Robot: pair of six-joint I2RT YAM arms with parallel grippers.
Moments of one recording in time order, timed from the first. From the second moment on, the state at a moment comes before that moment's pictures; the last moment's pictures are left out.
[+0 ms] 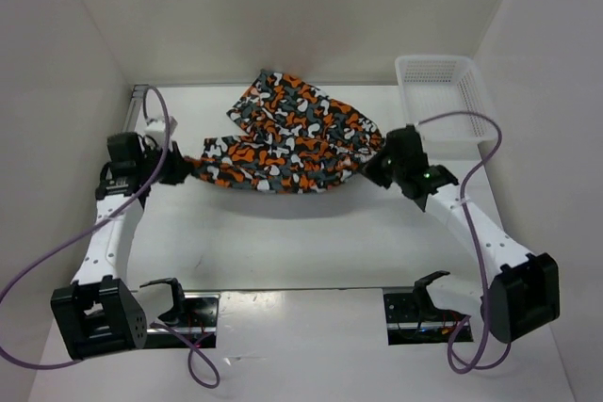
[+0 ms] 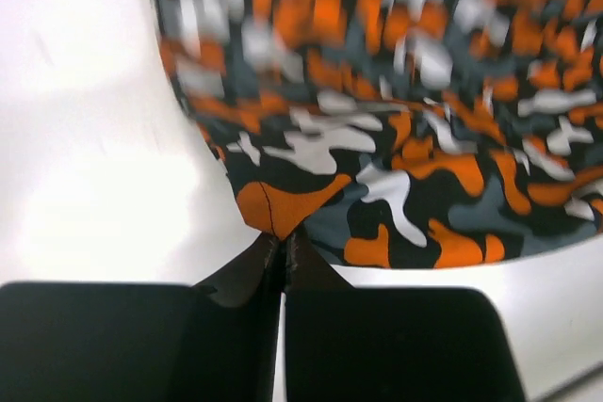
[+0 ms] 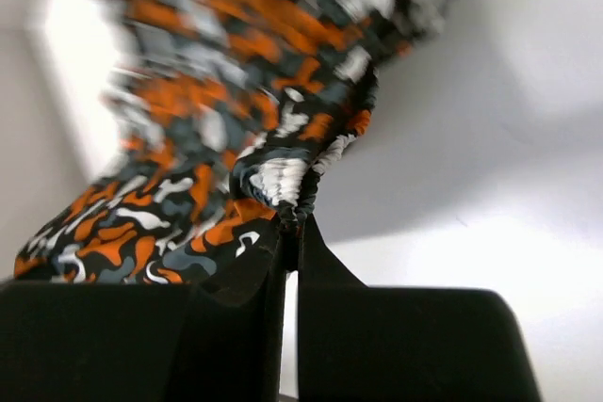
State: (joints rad) left arm 0.22 1.11 0.80 -0.40 0.51 0.07; right arm 0.36 1.17 0.83 -0.41 0.02 1.03
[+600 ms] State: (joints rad) left arm 0.27 1.09 1.55 -0.16 0.64 0.07; right arm 0.36 1.13 1.67 -0.76 -0.13 0.69
